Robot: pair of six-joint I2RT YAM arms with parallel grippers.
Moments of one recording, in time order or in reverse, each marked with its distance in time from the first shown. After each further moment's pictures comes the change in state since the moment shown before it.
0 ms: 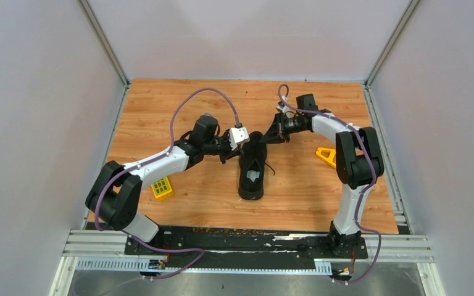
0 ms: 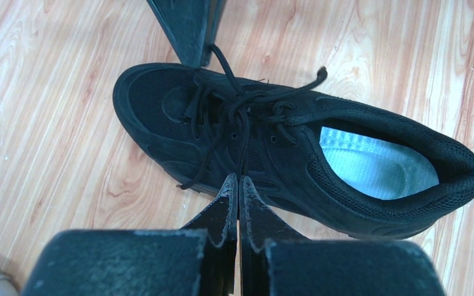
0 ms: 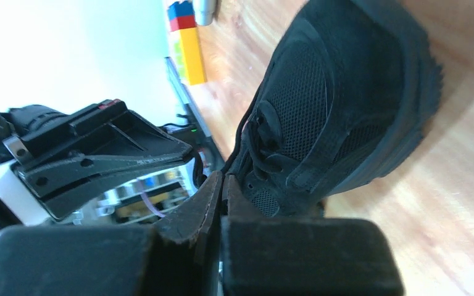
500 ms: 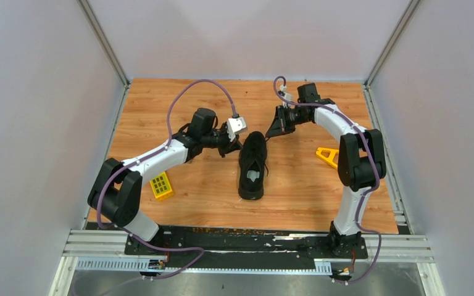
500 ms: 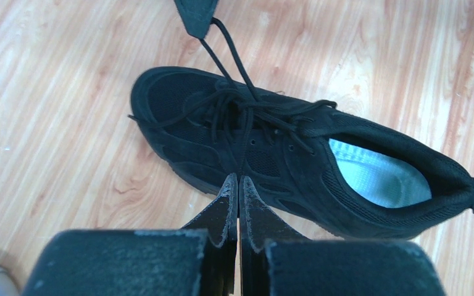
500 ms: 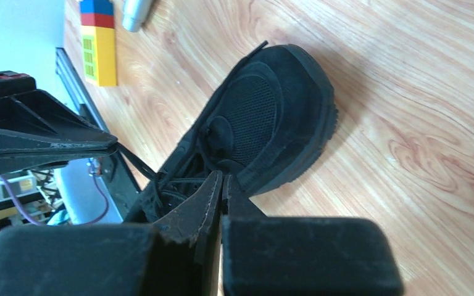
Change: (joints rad) left arm 0.053 0.027 0.086 -0.057 0.036 -0.072; right arm -0.005 -0.040 0.174 -0.218 0.233 -0.444
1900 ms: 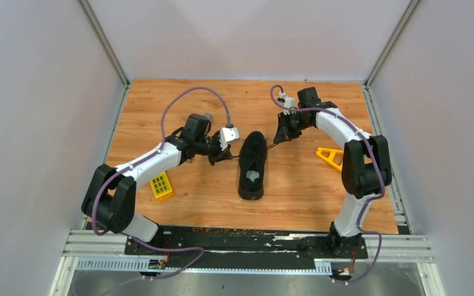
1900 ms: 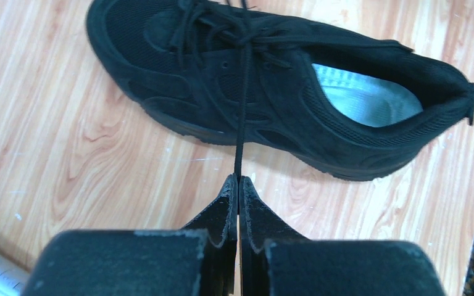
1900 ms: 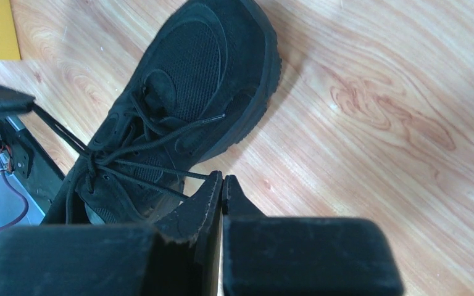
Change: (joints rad) left arm 0.042 -0.064 -0.061 -0.216 0.042 0.175; right arm 0.023 -0.087 -0.068 -0.088 0.248 -0.180
